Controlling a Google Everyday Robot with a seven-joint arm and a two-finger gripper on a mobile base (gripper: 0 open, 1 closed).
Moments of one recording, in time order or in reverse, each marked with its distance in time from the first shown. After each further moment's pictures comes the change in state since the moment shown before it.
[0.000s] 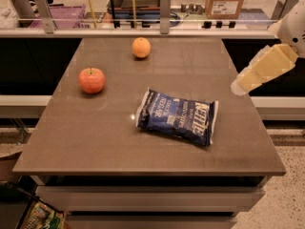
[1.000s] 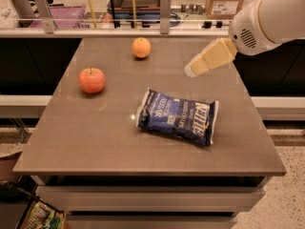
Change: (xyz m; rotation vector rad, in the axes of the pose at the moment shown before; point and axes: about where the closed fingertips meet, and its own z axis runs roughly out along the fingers) arm -0.066 -0.009 0.062 0.071 -0.172 0.103
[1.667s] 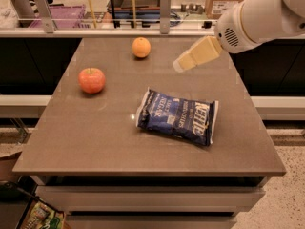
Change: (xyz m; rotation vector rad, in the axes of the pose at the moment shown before) arm -0.016 -0.002 0.031 -0.012 -0.036 0.041
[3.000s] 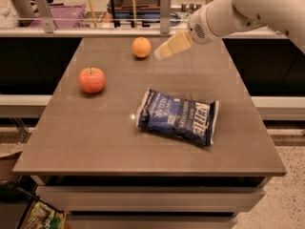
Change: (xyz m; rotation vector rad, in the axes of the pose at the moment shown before) arm -0.039 -0.030 0.101 -0.069 -0.071 0.004
